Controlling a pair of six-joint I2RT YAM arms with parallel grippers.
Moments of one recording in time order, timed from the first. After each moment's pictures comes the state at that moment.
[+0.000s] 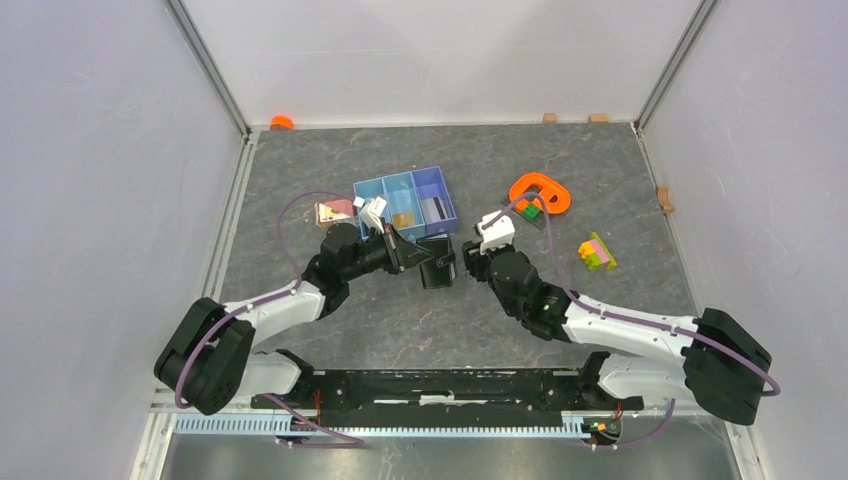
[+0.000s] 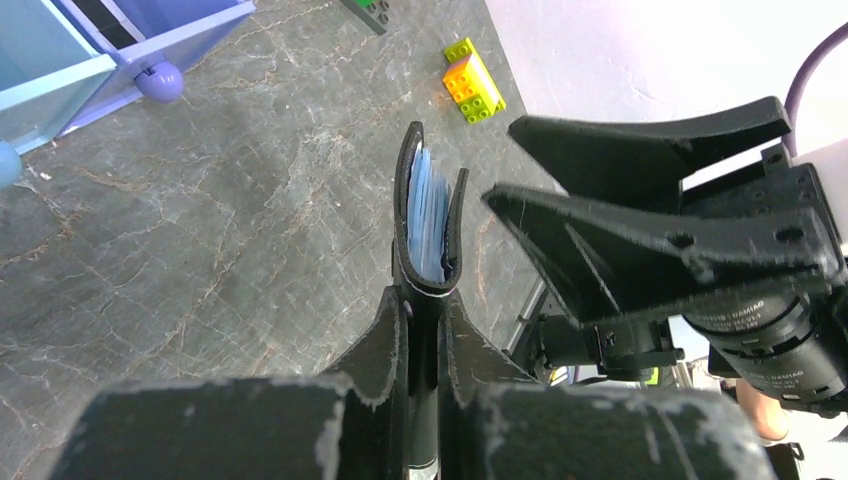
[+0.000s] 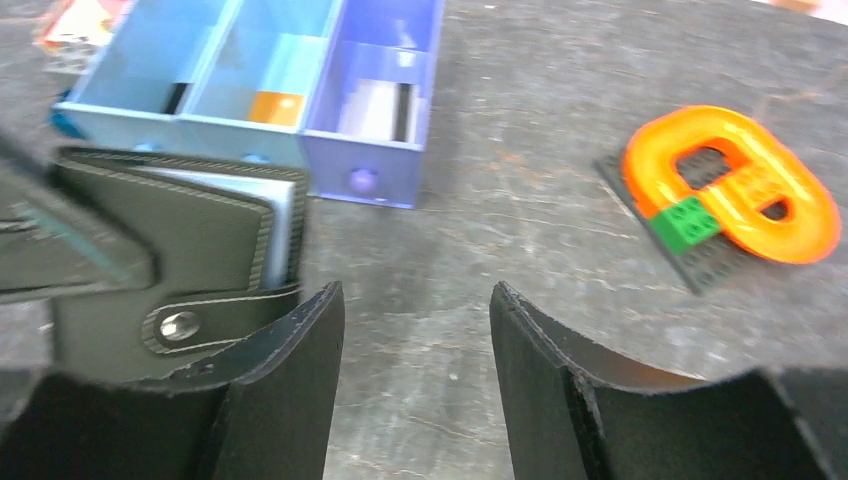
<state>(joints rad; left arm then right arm) -0.54 1.28 0.47 0.60 0.47 -0.82 0.99 1.17 0.55 0.34 0.58 0.12</state>
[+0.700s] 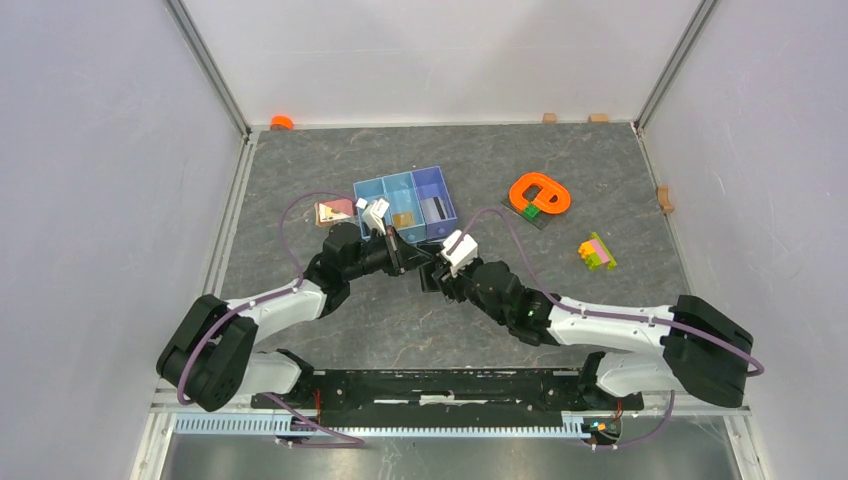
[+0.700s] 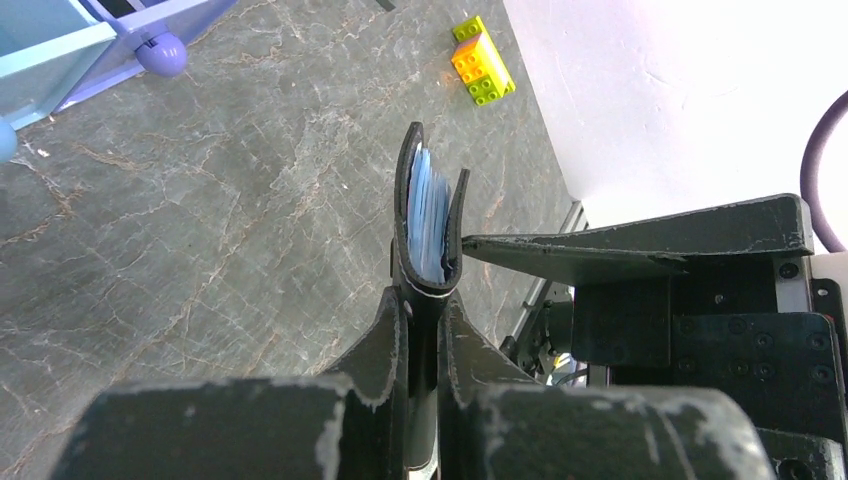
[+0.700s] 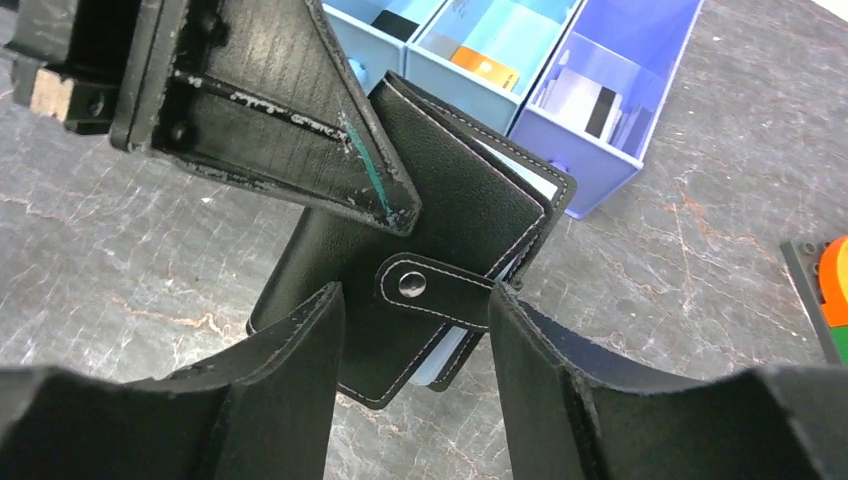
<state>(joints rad) -0.54 1.30 0.47 0.57 0.50 -0.81 1.06 1.25 0.55 0.40 0.33 0.00</state>
